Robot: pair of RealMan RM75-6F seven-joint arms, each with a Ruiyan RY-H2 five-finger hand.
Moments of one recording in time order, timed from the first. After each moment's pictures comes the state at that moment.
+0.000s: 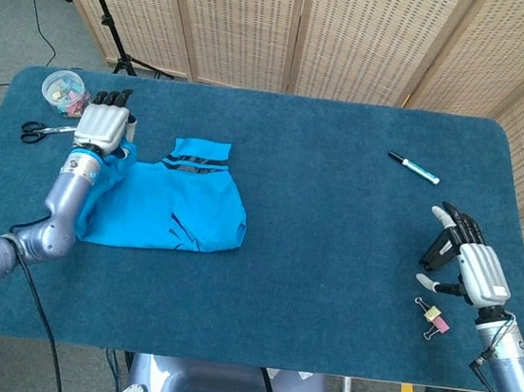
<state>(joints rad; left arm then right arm) -1.05 -1.38 -0.24 -1.23 0.42 0.78 0.63 0.38 -1.17 0.12 -1.36 -1.50 1.25 0.51</state>
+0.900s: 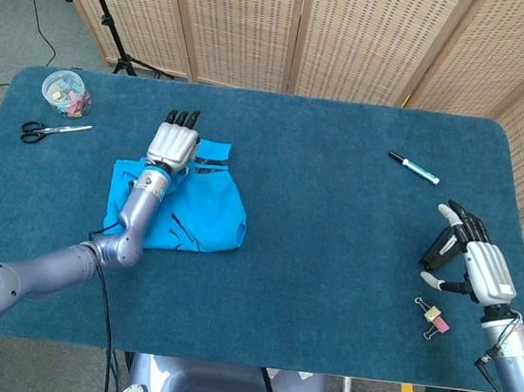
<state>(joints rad) -1.19 -1.72 -0.25 -0.88 0.51 0.72 0.62 0.39 -1.17 0.12 -1.34 -1.49 1.24 0.57</state>
